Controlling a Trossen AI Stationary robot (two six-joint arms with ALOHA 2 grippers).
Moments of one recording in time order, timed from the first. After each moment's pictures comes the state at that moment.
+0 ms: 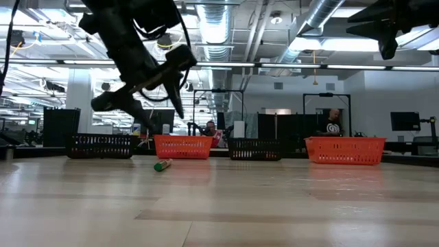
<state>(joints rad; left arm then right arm) -0.07 1.49 0.84 -0.34 -0.18 -1.41 -0.20 0.18 0.48 -0.36 0.11 0.44</state>
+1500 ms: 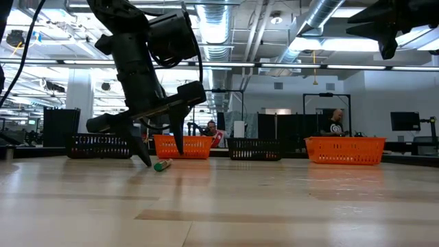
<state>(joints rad) -0.08 1.75 0.90 -0.34 -0.07 -1.58 -0.20 0.18 0.48 -0.37 0.11 0.41</state>
